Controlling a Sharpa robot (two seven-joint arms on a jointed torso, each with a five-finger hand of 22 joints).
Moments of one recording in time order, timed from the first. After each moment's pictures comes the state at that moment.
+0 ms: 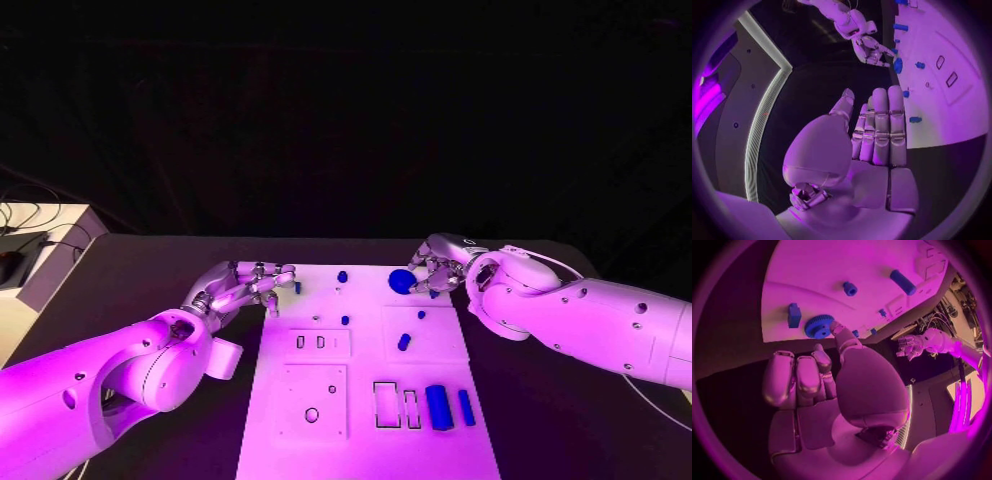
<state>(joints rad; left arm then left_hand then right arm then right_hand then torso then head) 0.96 -0.96 0.19 1.64 -0.30 -0.32 0.29 1.34 0.02 -0.01 -0.07 0.05 1.03 0.16 0.07 0.07 1.21 0.09 0.12 0.07 1.26 0.01 0.66 0.71 0.16 1.11 0.01 0.87 0.55 1.26 -0.76 -0.08 1.37 -1.44 -0.34 -0.27 1.29 -0.14 0.07 -0.03 0.34 1.02 0.13 0.07 0.07 1.28 0.06 1.06 1.24 1.43 -0.05 1.24 0.96 0.07 1.46 -0.07 1.17 1.31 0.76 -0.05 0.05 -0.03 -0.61</state>
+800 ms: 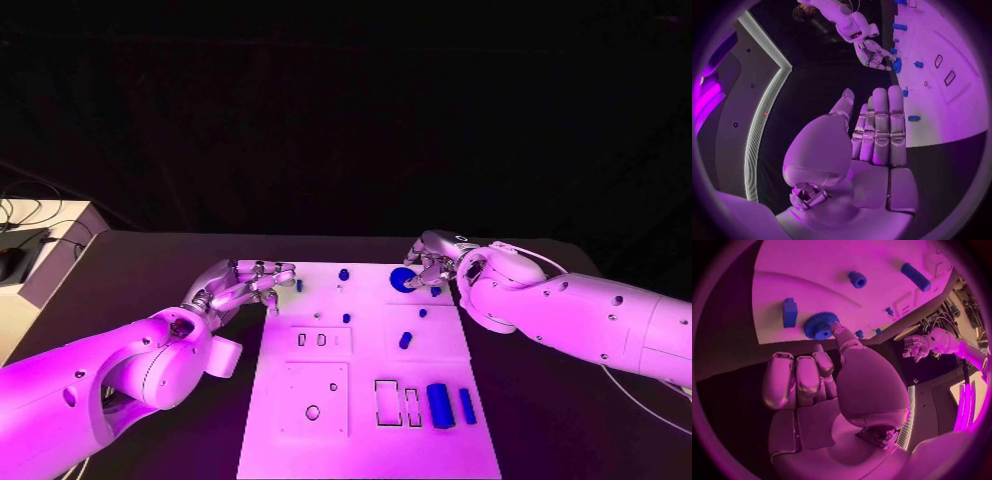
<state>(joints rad) 0.96 -0.96 0.19 1.64 -0.30 -0.32 0.28 1.34 0.02 -0.01 -0.07 0.05 1.03 0.16 0.07 0.07 1.21 0.09 0.12 0.07 1.26 0.01 0.66 0.71 0.16 1.11 0.01 0.87 0.54 1.26 -0.70 -0.08 1.29 -1.43 -0.34 -0.28 1.28 -0.13 0.08 -0.03 0.36 1.01 0.13 0.07 0.07 1.32 0.04 1.08 1.26 1.44 -0.05 1.25 0.97 0.06 1.47 -0.06 1.21 1.31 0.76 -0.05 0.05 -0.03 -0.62</state>
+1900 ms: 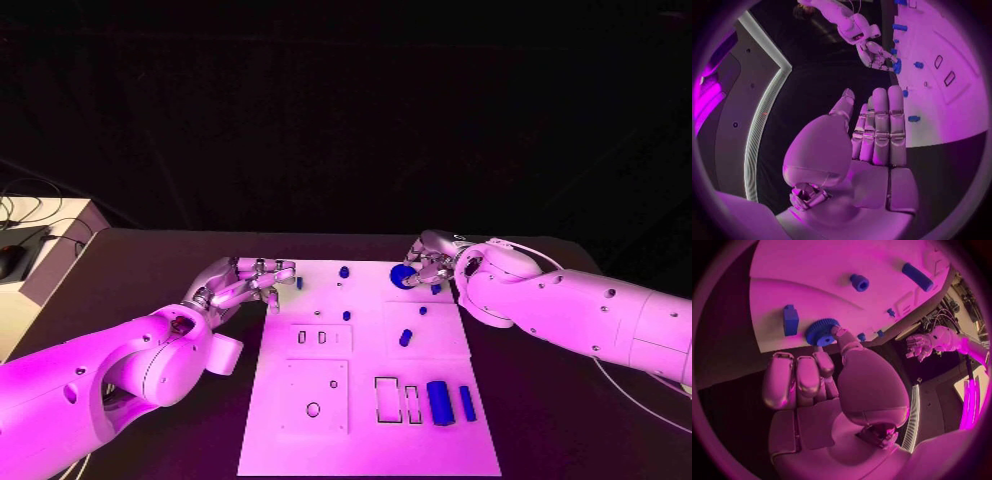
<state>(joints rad) 0.96 -0.96 0.19 1.64 -0.30 -0.31 0.28 1.34 0.02 -0.01 -0.07 0.05 1.03 0.16 0.07 0.07 1.21 0.09 0.12 0.07 1.26 0.01 0.66 0.70 0.16 1.11 0.01 0.86 0.54 1.26 -0.67 -0.08 1.25 -1.38 -0.29 -0.28 1.25 -0.11 0.07 -0.04 0.46 1.01 0.14 0.07 0.07 1.33 0.03 1.07 1.26 1.44 -0.05 1.25 0.96 0.06 1.47 -0.06 1.21 1.31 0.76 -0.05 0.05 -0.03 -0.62</state>
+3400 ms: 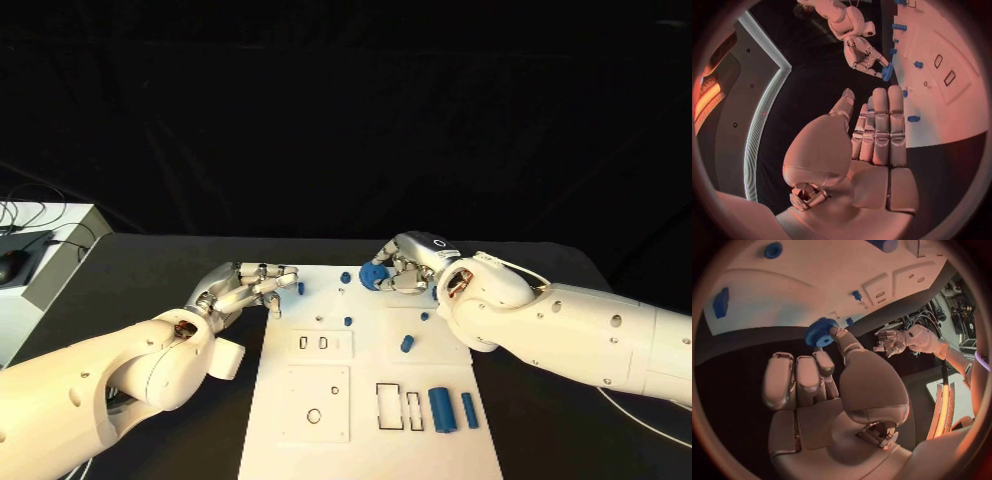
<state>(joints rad) 0.96 -0.96 0.19 1.63 -0.30 -0.31 0.28 1.34 0.02 -0.01 -0.07 0.05 1.03 0.16 0.07 0.07 1.21 0.09 0.12 0.07 1.26 0.01 0.66 0.70 0.16 1.12 0.01 0.86 0.54 1.26 -0.69 -0.09 1.45 -1.52 -0.47 -0.23 1.20 -0.04 0.14 -0.13 0.51 1.05 0.14 0.07 0.07 1.34 0.02 1.04 1.26 1.44 -0.05 1.24 0.96 0.06 1.47 -0.06 1.21 1.31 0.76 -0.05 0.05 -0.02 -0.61</state>
